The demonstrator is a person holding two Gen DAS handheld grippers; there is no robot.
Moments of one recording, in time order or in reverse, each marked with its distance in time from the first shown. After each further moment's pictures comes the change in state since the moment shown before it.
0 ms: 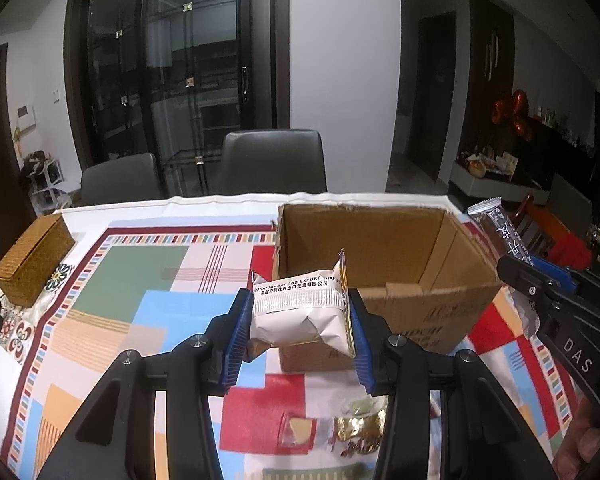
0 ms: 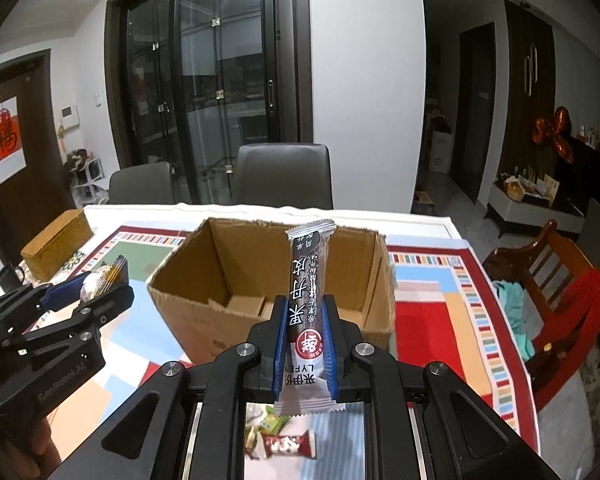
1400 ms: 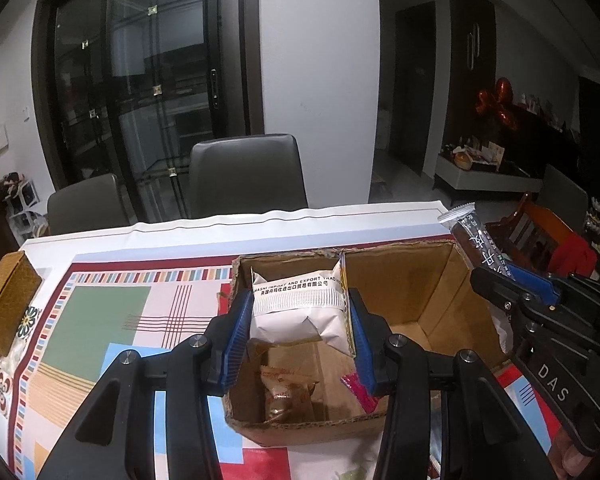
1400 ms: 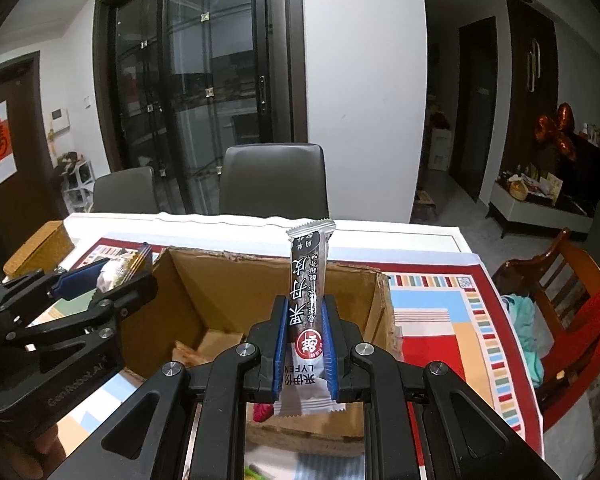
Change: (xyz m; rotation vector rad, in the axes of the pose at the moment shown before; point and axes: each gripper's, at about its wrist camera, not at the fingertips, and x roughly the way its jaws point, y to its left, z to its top) left arm 0.081 -0.022 0.051 0.071 0.008 -0.062; right arm 0.072 -0.015 0.035 0.013 0.016 -0.003
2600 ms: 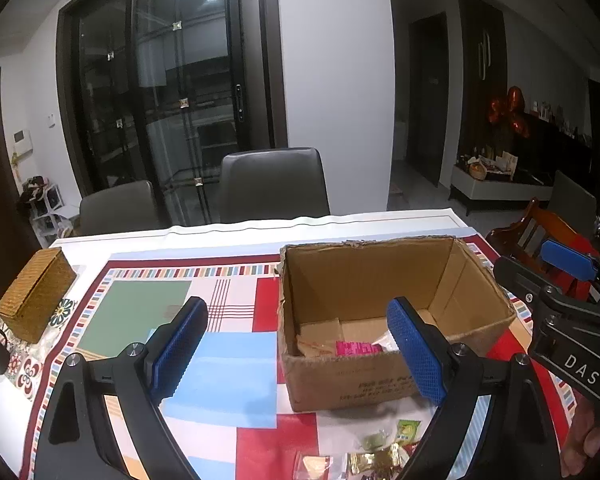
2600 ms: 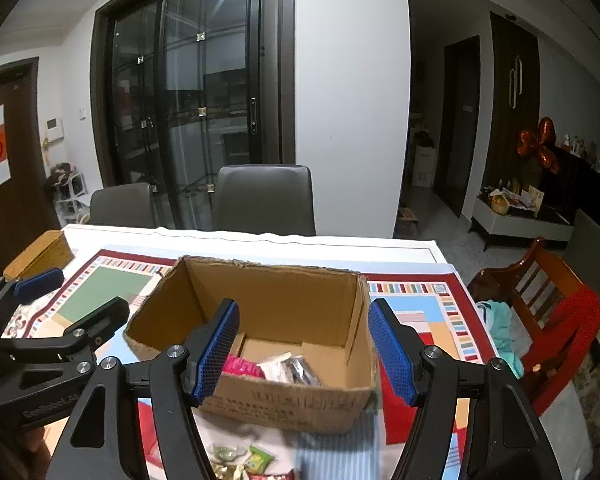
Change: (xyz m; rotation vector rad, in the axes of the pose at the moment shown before) left arm -0.066 0.020 -0.024 -0.010 -0.050 0.079; right arm -0.061 0.012 -0.010 0.001 -0.074 -0.065
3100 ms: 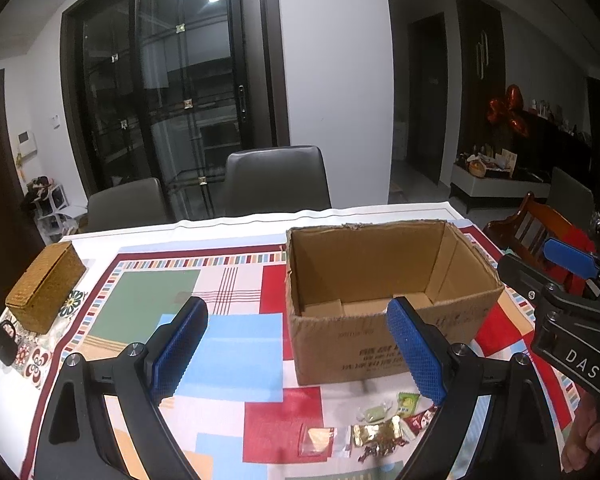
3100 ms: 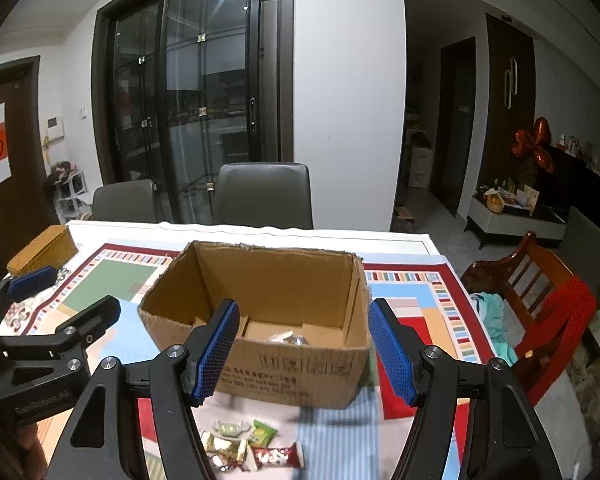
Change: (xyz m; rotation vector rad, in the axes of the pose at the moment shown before) left arm -0.029 0.002 -0.023 0.008 -0.001 0.012; right arm -0.027 0.005 -0.019 -0.001 0.001 -0.010
